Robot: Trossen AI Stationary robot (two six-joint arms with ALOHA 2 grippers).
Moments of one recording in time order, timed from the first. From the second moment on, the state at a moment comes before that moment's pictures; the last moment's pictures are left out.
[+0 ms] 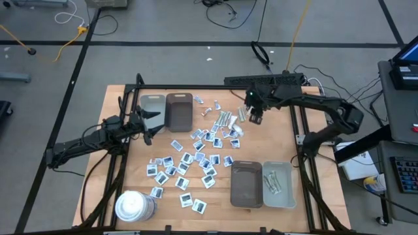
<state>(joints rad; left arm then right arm) 0.33 0.05 0.02 0.06 -0.03 0.02 -0.57 1.47 1.02 -0.73 0.16 -0.23</state>
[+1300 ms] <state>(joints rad) 0.33 0.05 0.02 0.06 -0.03 0.02 -0.65 1.80 1.14 -0.71 0.10 0.85</state>
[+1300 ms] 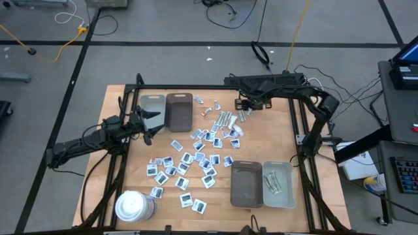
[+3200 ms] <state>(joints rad) 0.33 0.05 0.02 0.06 -0.03 0.02 -0.31 1.36 1.06 -1.10 0.03 1.20</state>
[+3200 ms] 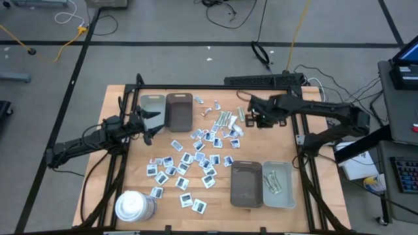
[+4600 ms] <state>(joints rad) 0.33 0.05 0.02 0.06 -0.03 0.02 0.74 1.34 0.90 -0.93 0.02 2.19</state>
